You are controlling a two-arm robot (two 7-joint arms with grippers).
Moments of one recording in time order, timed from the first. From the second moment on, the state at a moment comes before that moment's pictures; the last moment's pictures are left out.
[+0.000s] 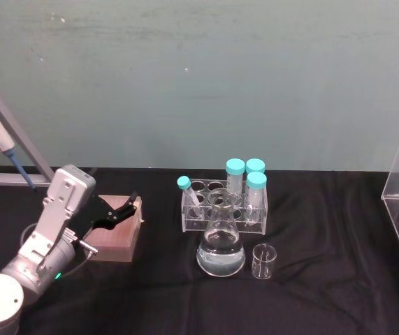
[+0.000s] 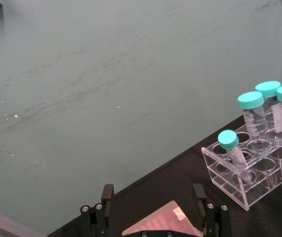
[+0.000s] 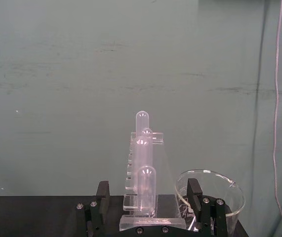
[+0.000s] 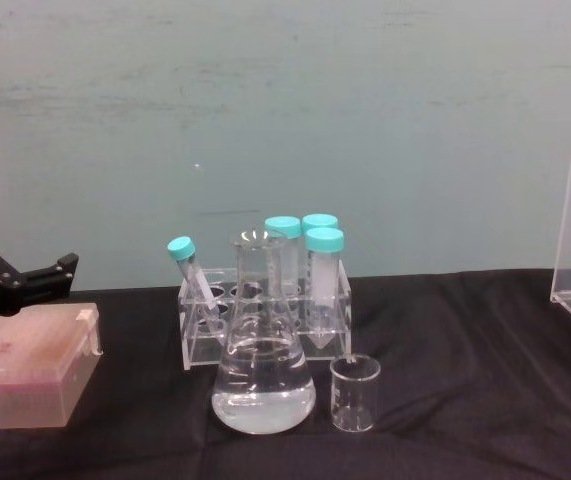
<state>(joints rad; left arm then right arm) -0.20 0.60 0.45 -1.41 -0.25 -0.12 0.03 0.26 0.14 0.08 -1.35 0.06 0.01 0.10</state>
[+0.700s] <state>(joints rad) -0.20 0.60 0.45 -1.41 -0.25 -0.12 0.03 0.25 0.14 0.07 -1.36 0.05 0.02 0.09</state>
